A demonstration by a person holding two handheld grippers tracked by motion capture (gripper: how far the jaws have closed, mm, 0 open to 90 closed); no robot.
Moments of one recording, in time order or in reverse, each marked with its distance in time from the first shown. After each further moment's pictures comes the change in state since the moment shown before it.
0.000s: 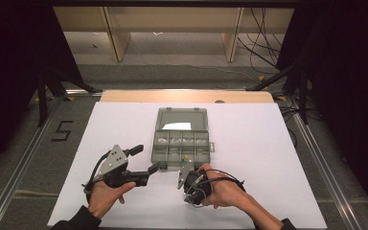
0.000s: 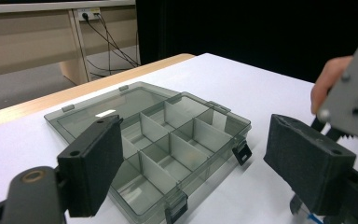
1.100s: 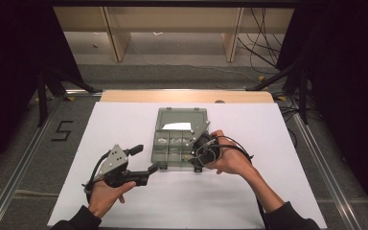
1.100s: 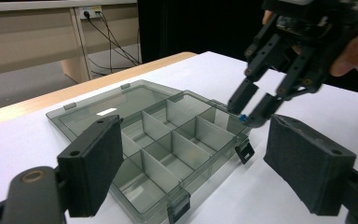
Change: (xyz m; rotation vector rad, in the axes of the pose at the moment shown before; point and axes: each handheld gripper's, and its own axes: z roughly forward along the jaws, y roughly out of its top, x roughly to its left) left arm 0.002 -0.001 0.001 0.004 0.006 0.002; right arm -0.074 0.005 -0.051 -0.154 -0.153 0.139
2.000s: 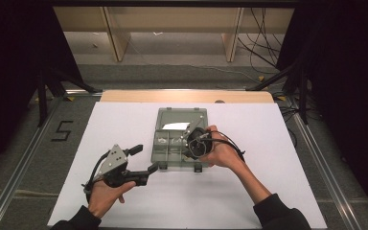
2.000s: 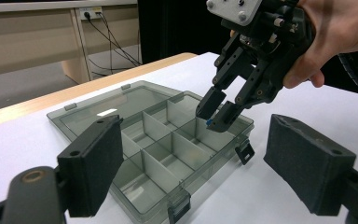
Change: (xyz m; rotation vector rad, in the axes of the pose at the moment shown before) left arm -0.001 0.000 -0.001 -0.006 0.006 -0.020; right arm -0.020 0.010 0.026 -0.015 -0.031 0.043
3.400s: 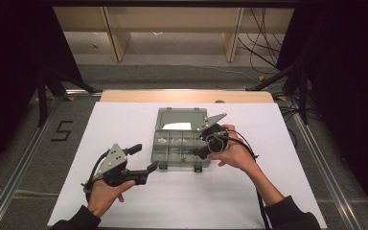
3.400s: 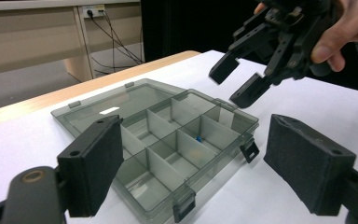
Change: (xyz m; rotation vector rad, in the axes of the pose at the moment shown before) left arm 0.007 0.000 0.001 0.008 0.013 0.029; right arm -0.012 -0.030 -0.029 -0.162 -0.073 0.182
